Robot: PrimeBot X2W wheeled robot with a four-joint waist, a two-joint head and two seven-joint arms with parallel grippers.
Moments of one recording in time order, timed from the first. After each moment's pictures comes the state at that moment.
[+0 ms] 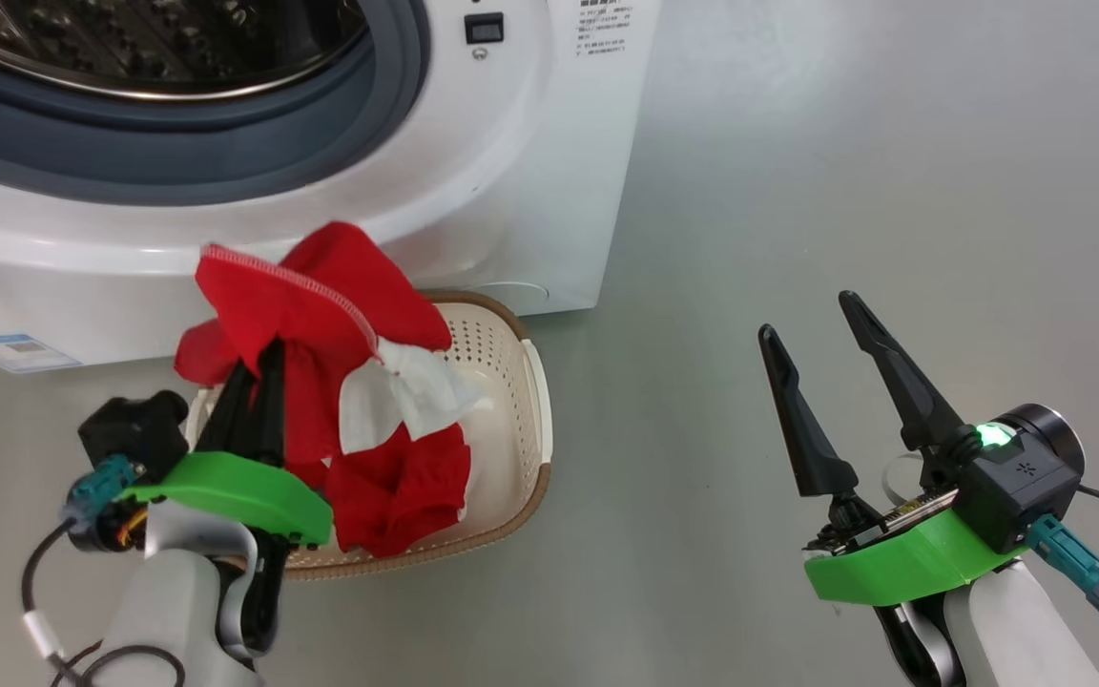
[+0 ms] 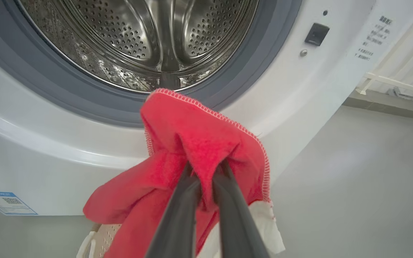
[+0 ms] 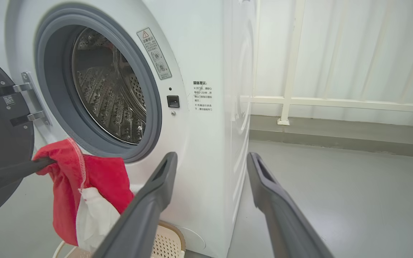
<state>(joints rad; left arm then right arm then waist) -0.46 0.05 -0.03 0.46 -0.33 -0.09 -0.19 -0.18 -0.05 0.14 0.02 0.20 0.13 -0.26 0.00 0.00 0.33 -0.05</state>
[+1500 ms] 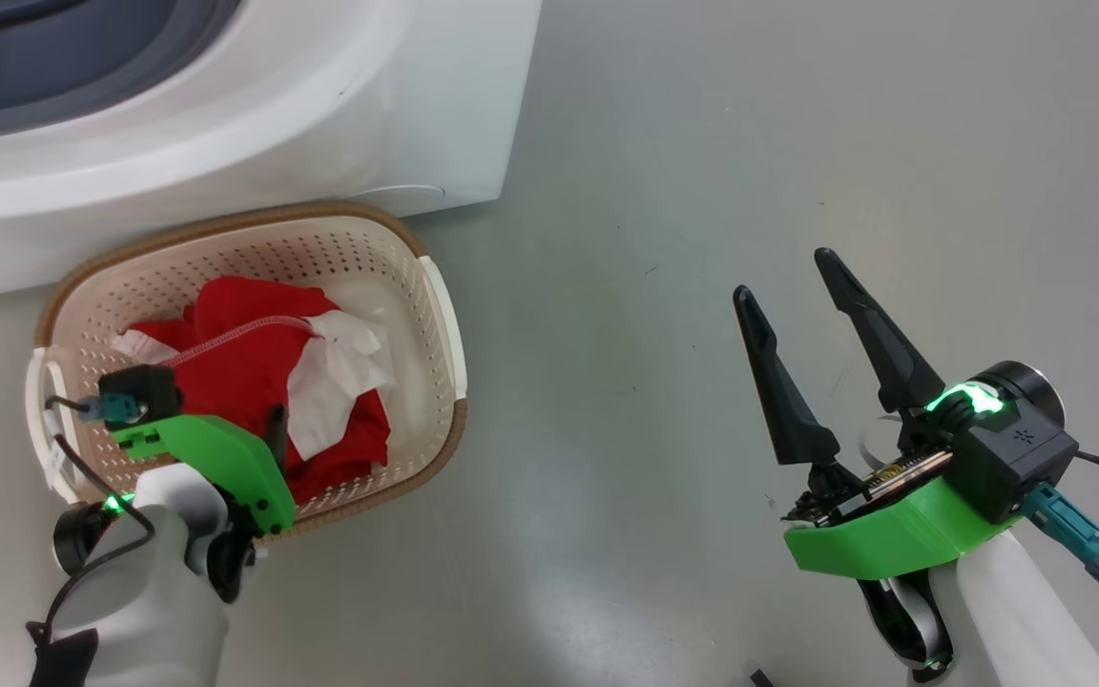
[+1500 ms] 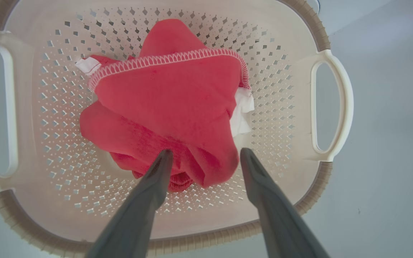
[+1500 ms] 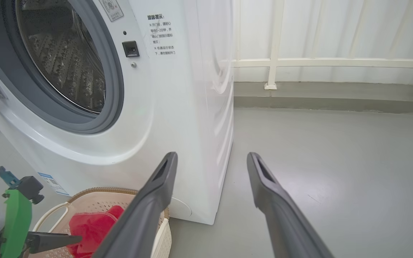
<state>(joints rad) -0.83 0.08 -0.09 1.29 -0.45 -0.11 0.01 -0.26 -0.05 0.19 0.01 0.24 0.13 -0.26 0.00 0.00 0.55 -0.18</state>
